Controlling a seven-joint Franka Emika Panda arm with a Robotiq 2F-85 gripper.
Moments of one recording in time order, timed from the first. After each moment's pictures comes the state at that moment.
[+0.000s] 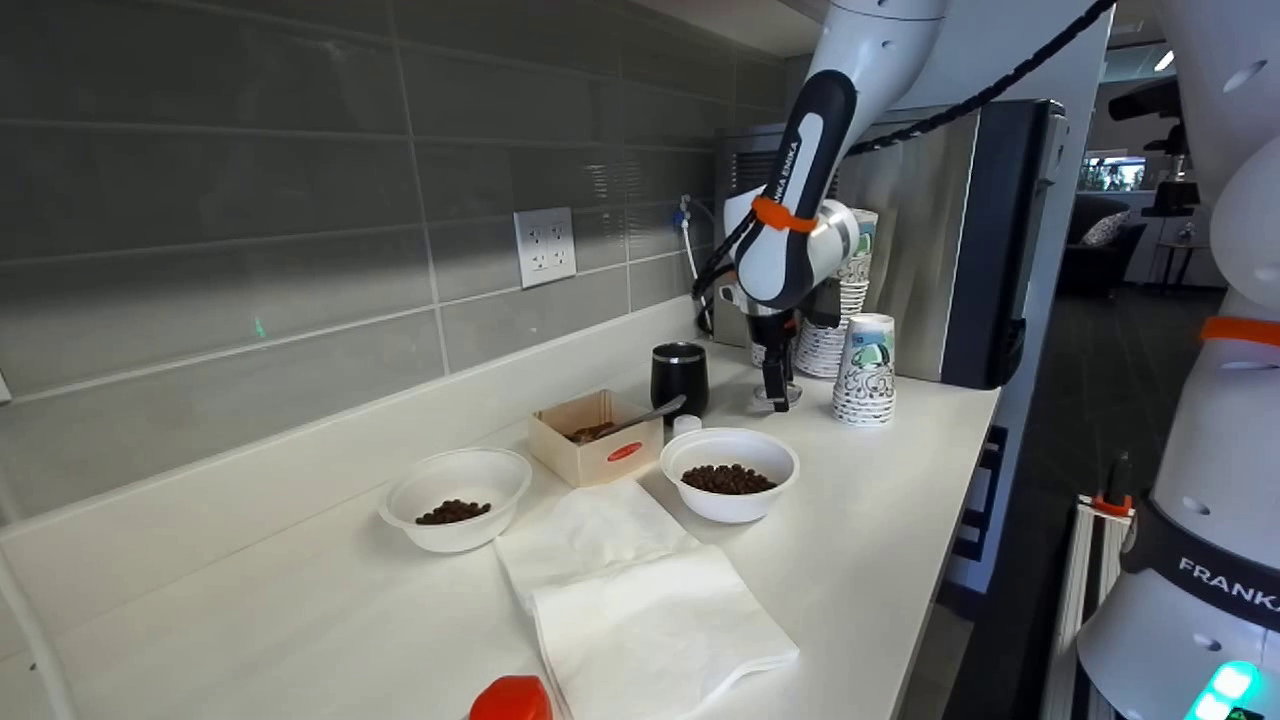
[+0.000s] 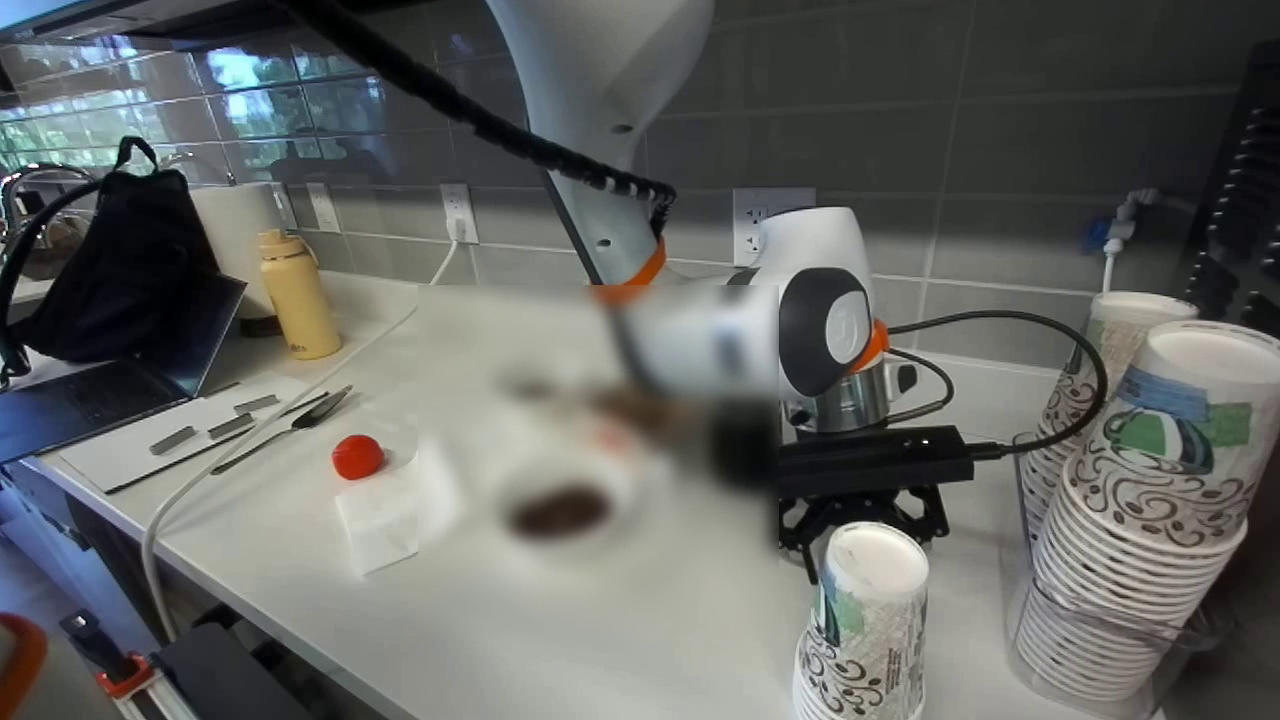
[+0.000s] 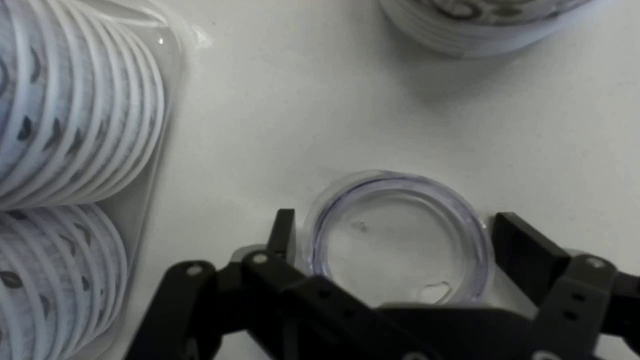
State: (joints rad) arm -0.25 0.44 -0.23 -2.25 -0.41 2.71 -0.50
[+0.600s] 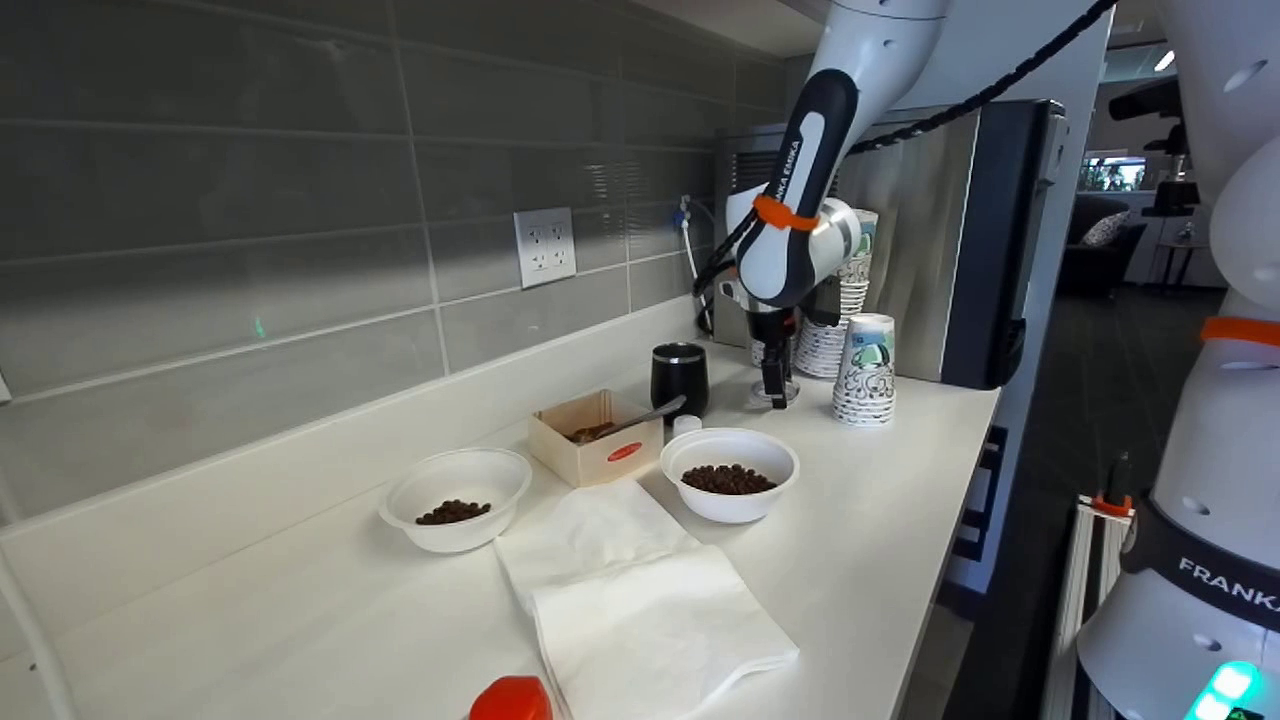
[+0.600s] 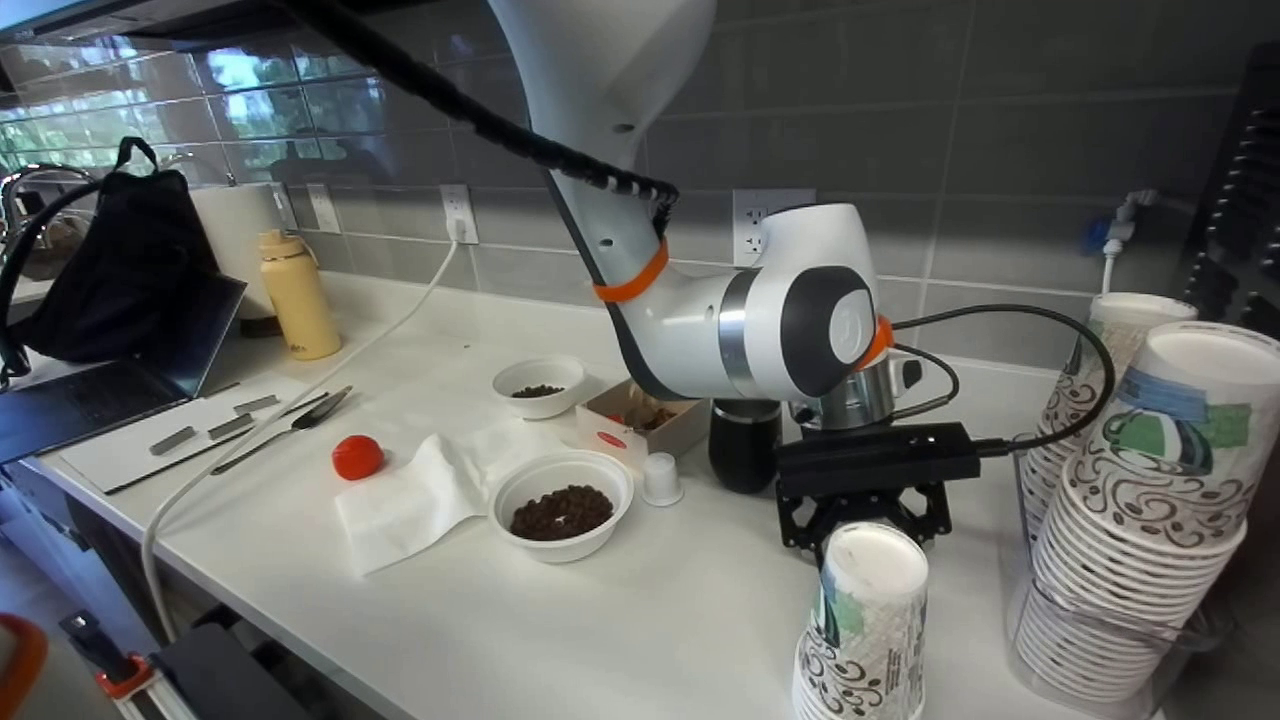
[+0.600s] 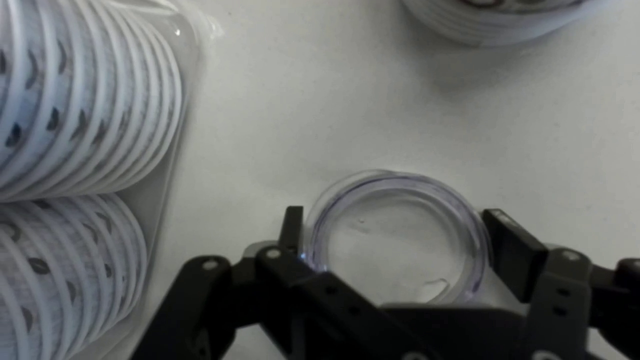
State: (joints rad) arm -0.25 0.43 -0.24 -2.25 -0.41 2.73 -0.50
